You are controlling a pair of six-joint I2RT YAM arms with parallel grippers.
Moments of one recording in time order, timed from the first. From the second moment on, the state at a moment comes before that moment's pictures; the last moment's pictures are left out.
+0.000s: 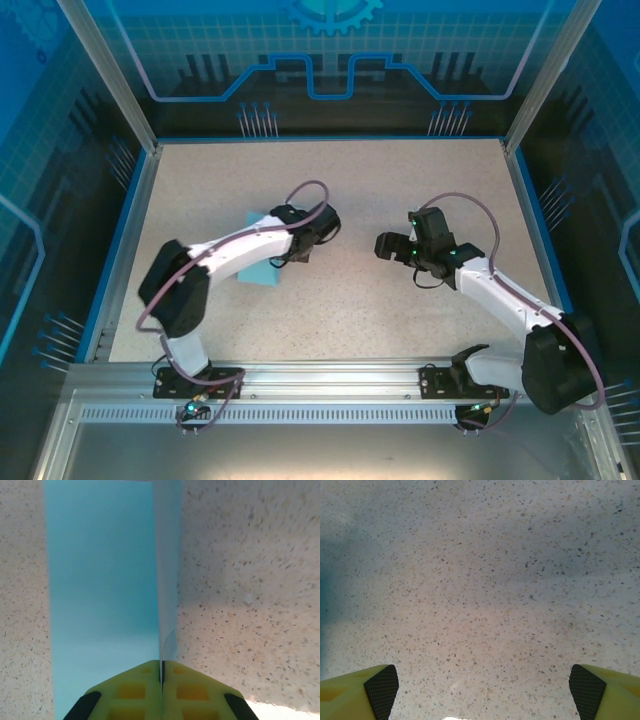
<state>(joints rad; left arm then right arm) -0.74 1.83 1.38 -1.06 -0.57 -0.73 0.37 1.23 0.73 -0.40 -0.05 0.58</state>
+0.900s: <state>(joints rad) -0.84 2.11 1.56 -0.97 -0.34 -0.78 0.26 1.16 0.63 -0.42 -0.08 0.71</state>
